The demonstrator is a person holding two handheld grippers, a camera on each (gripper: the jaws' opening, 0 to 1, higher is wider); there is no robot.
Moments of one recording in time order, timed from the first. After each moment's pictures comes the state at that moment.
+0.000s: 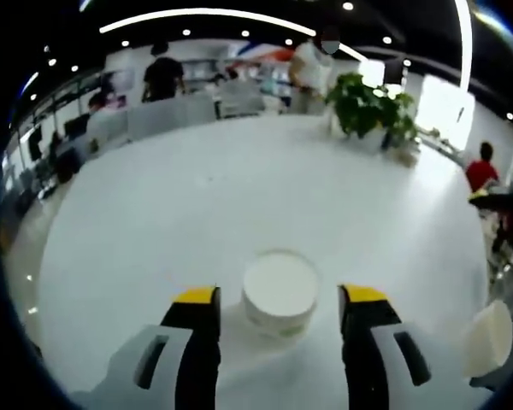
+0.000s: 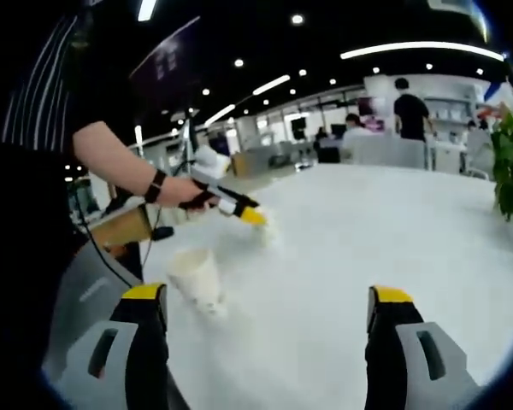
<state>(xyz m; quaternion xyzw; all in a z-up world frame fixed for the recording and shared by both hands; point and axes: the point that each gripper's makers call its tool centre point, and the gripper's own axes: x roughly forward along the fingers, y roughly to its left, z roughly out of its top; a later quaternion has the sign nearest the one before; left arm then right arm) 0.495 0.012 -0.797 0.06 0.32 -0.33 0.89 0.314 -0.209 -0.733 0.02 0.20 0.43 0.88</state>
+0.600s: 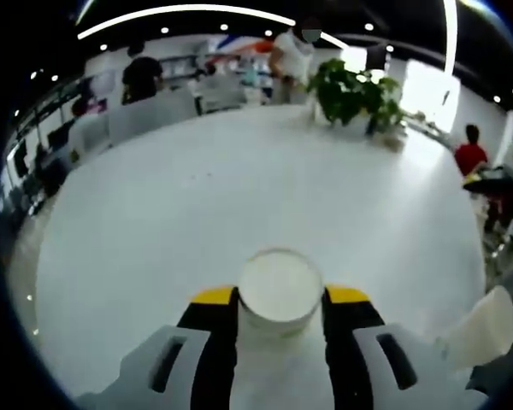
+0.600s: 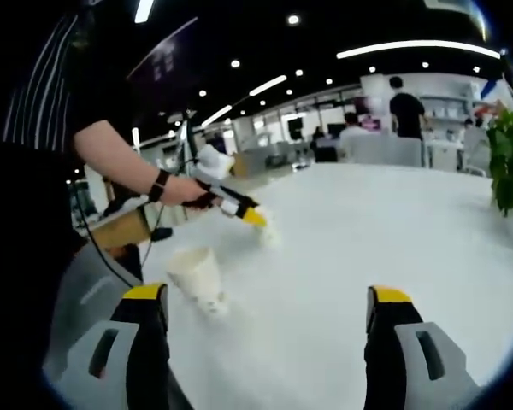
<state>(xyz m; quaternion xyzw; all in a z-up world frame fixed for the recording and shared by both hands) 0.491 0.000 -0.803 0.09 0.33 -0.36 0.87 0.307 -0.215 -0.736 0.02 0.20 0.42 0.89</state>
